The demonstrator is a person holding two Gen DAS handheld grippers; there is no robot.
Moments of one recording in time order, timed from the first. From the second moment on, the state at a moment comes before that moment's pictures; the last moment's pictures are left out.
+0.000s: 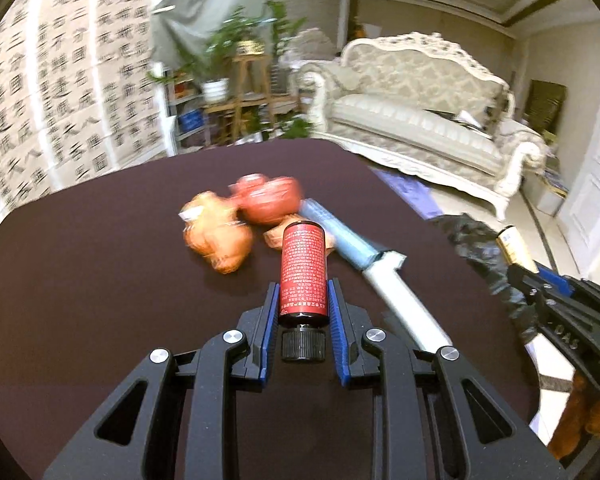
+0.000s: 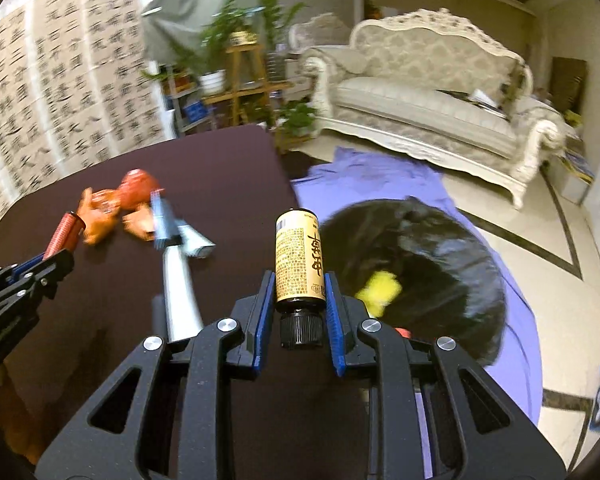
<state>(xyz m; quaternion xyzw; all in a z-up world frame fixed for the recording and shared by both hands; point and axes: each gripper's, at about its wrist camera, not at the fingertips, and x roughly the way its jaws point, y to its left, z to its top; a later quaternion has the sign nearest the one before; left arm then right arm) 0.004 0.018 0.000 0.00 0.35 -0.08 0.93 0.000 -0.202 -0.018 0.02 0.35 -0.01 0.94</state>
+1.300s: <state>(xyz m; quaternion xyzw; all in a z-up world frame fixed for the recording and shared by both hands) 0.087 -0.161 -0.032 0.11 0.36 -0.15 0.92 0.047 -0.324 -0.057 0.07 0.34 -0.09 0.93</state>
